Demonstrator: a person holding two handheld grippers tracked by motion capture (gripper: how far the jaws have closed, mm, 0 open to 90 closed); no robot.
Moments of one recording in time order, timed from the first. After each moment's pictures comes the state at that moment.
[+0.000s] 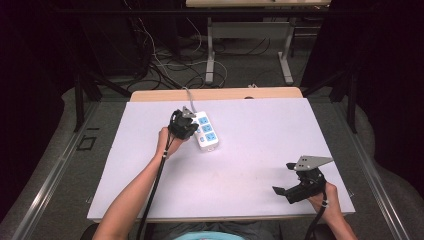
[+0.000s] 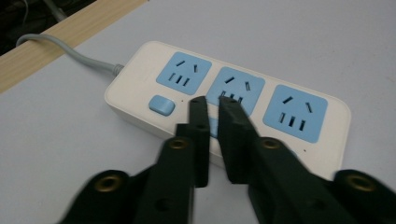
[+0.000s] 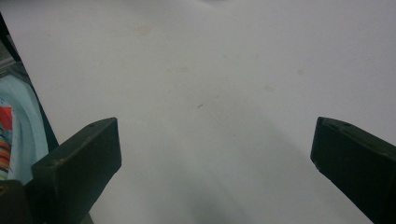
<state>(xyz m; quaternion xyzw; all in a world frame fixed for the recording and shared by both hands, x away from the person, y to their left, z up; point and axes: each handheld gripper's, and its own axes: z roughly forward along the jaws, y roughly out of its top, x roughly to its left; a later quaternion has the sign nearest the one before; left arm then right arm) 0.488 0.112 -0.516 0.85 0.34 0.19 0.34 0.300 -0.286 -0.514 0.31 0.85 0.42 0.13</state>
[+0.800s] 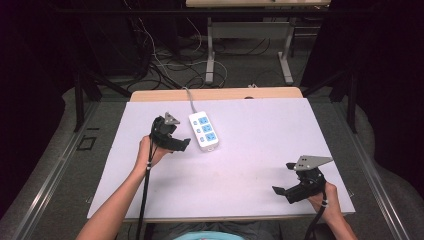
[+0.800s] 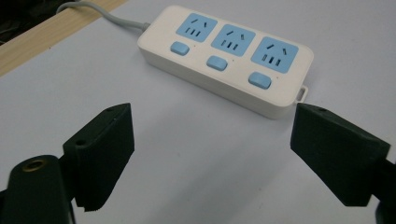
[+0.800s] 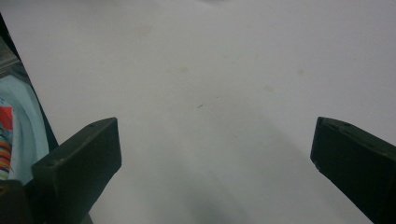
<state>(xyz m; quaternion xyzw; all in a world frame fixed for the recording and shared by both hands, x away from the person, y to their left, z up) 0.430 0.152 -0.487 0.85 0.37 0.20 0.32 0.301 -0.286 -0.513 0.31 0.85 0.41 0.13</state>
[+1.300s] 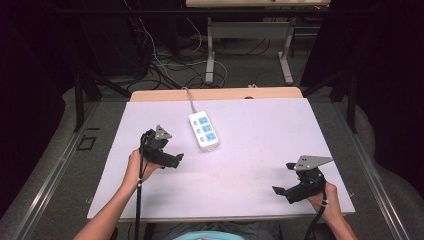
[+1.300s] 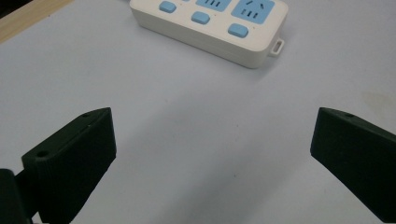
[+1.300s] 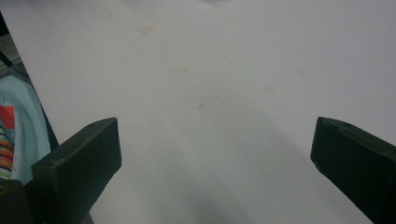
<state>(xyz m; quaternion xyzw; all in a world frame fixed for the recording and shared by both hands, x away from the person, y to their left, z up) 0.382 0.171 -0.487 0.86 0.37 0.19 0.30 0.301 -0.286 -0.513 0.31 0.85 0.41 0.13</state>
